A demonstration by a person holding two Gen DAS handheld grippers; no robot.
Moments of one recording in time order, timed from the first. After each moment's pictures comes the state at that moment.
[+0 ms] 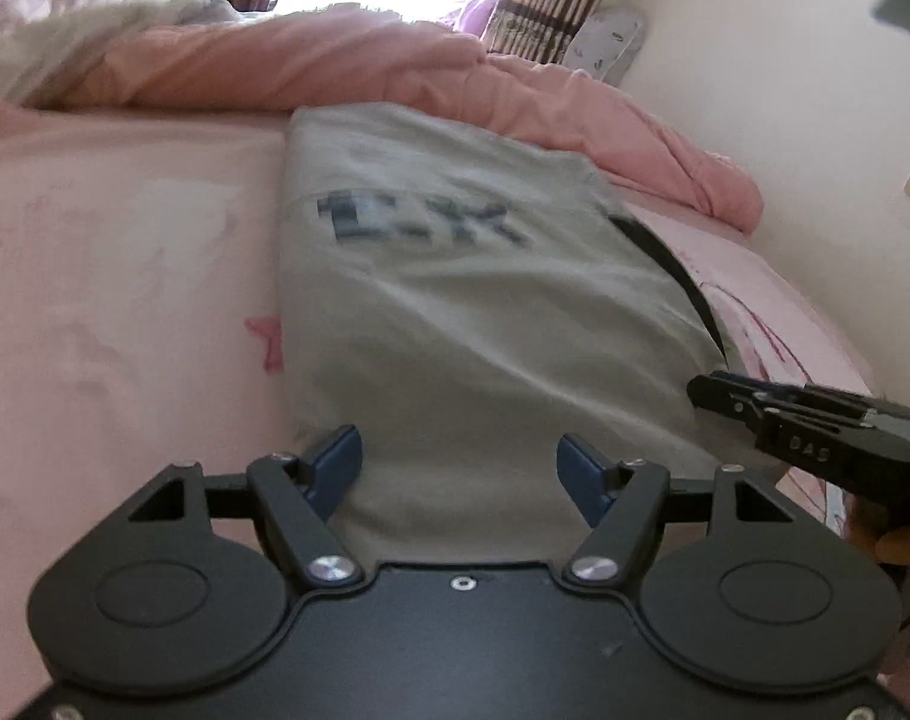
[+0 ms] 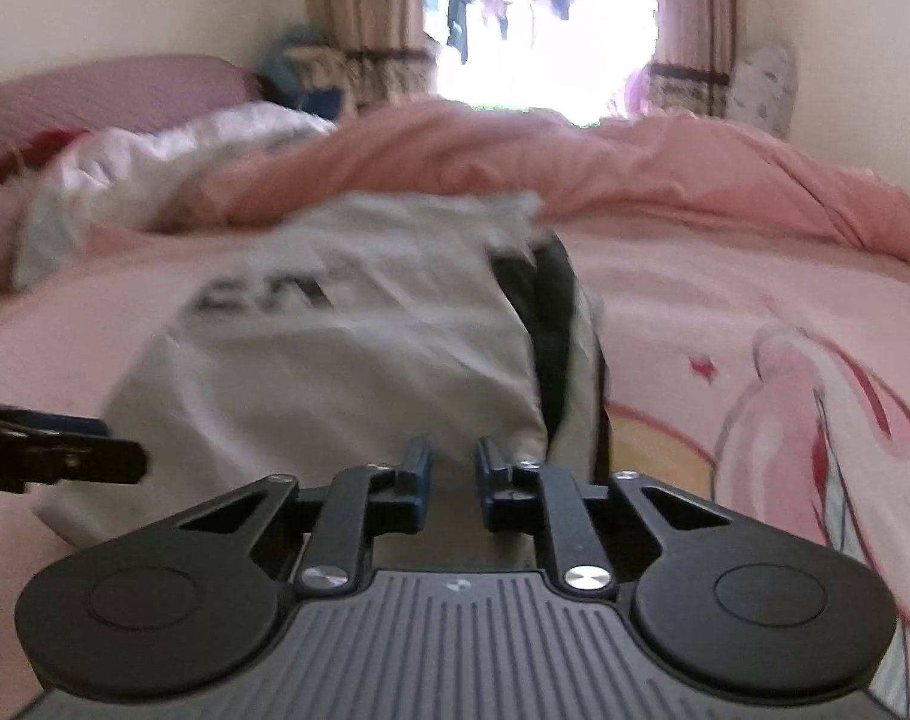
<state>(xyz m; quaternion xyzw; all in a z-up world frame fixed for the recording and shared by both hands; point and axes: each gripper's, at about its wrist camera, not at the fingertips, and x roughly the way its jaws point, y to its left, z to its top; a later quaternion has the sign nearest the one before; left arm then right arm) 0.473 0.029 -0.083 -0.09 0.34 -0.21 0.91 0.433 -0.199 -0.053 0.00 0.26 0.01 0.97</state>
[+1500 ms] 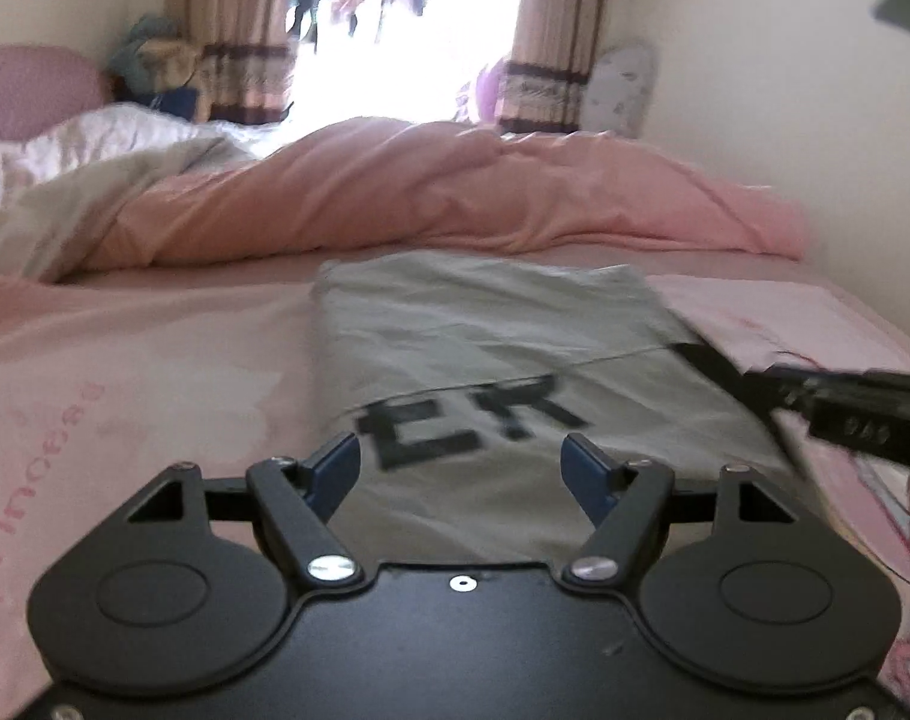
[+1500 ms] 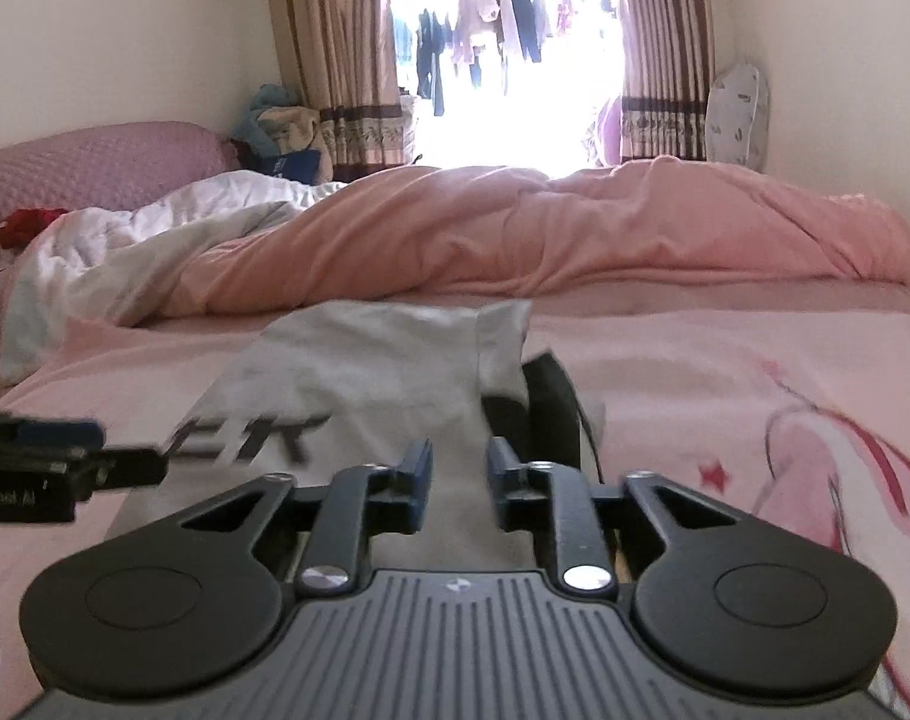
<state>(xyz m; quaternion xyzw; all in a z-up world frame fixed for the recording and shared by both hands) 0.552 0.017 -0.037 -0.01 0.28 -0.15 0.95 0.500 -0.200 -0.001 0.03 0.20 0.00 0.98</state>
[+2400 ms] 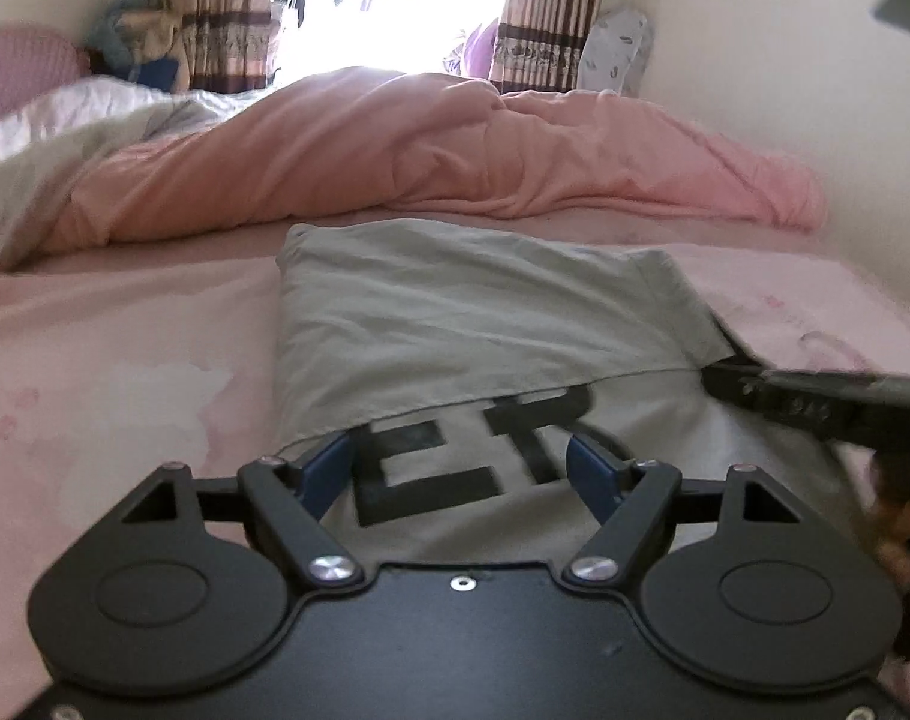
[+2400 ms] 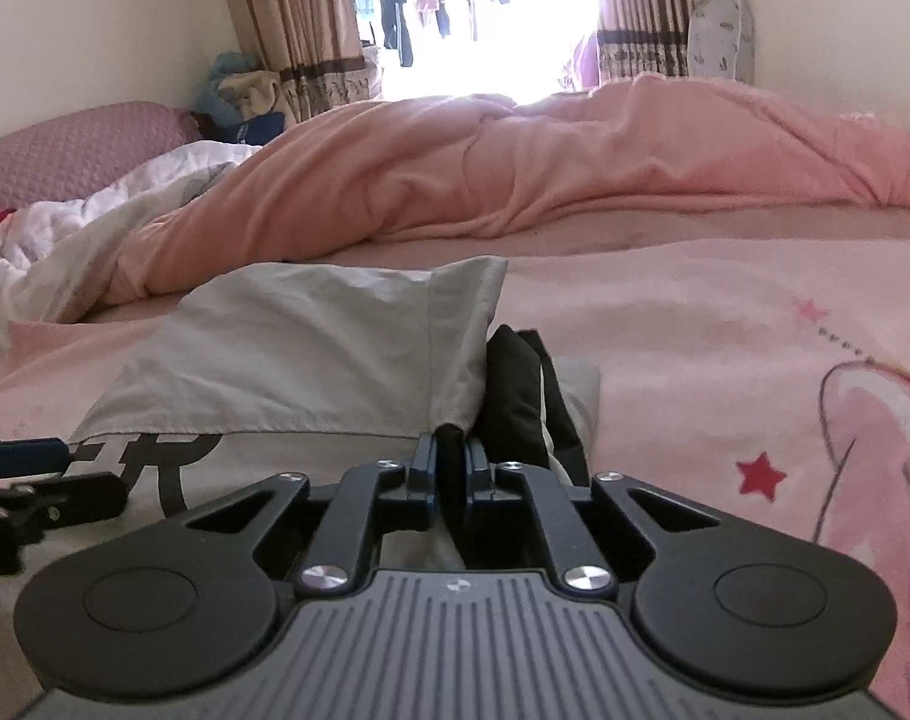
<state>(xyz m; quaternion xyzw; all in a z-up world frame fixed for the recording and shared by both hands) 0.589 -0.001 -0.049 -0.02 0.30 -0.18 0.94 0.543 -0.223 -0.033 0.06 0.24 -0.01 0.97</state>
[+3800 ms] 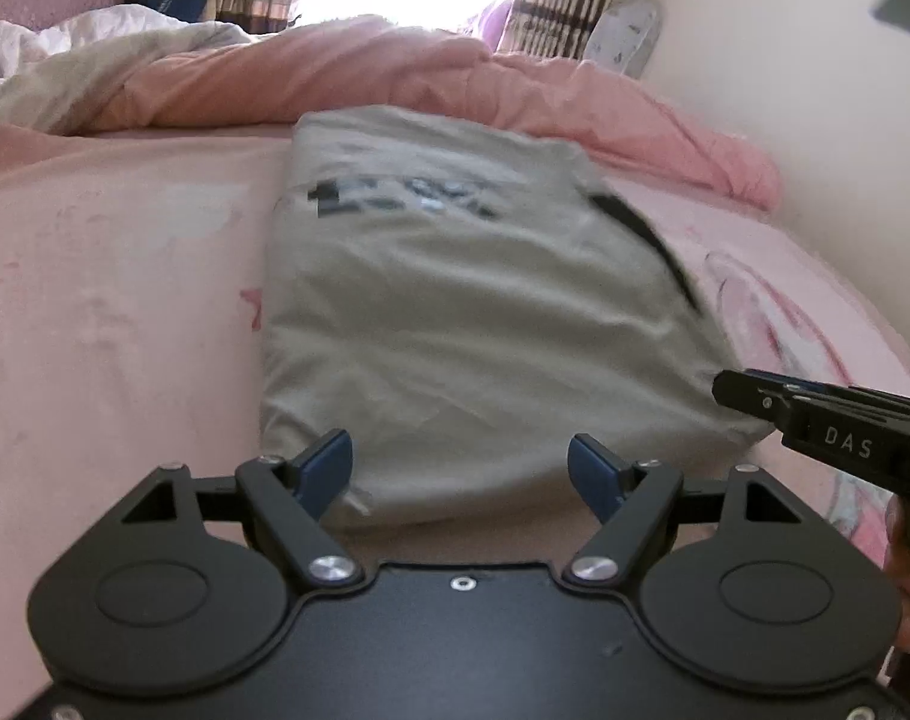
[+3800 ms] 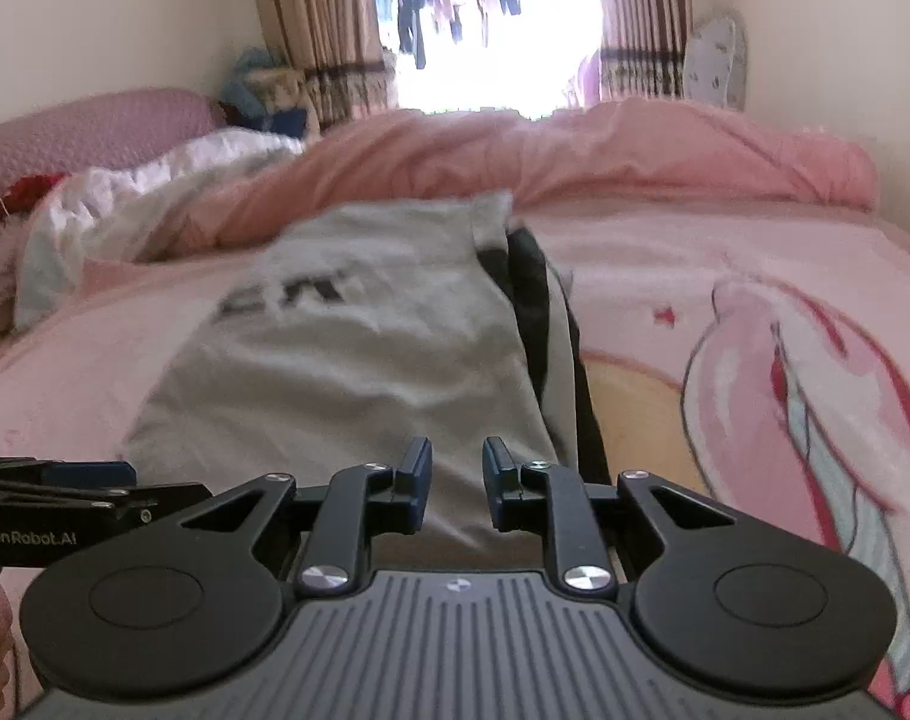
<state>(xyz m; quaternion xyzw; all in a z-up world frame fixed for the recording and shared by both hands) 0.449 -0.001 -0.082 -0.05 0.34 -0.17 0.92 0.393 -0.192 -0.047 0.05 0.27 -0.02 0.96</state>
